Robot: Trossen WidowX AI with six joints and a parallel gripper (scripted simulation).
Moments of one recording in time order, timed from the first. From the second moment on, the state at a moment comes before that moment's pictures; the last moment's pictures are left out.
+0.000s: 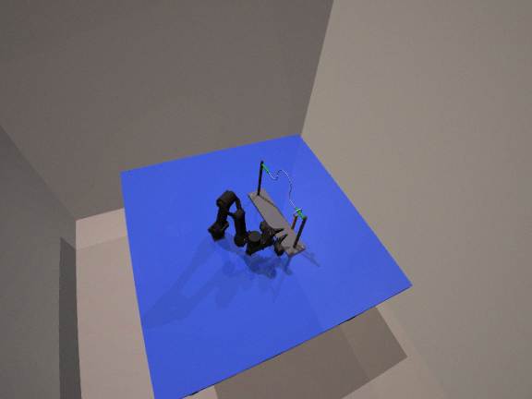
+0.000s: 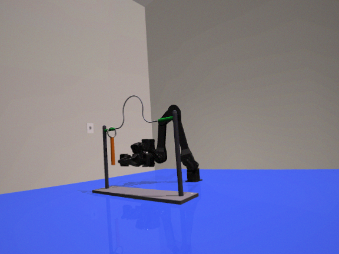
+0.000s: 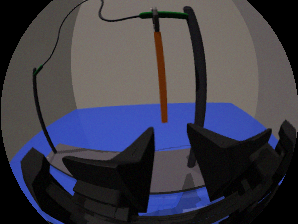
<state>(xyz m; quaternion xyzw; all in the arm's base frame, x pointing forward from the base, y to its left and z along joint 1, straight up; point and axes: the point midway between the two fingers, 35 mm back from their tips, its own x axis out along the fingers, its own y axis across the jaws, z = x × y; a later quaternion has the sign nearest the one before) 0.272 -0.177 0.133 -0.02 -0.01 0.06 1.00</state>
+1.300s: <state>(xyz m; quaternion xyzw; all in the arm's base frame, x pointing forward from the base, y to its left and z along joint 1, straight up) 0.321 -0.170 0.138 -0.01 -0.01 0.06 1.00</state>
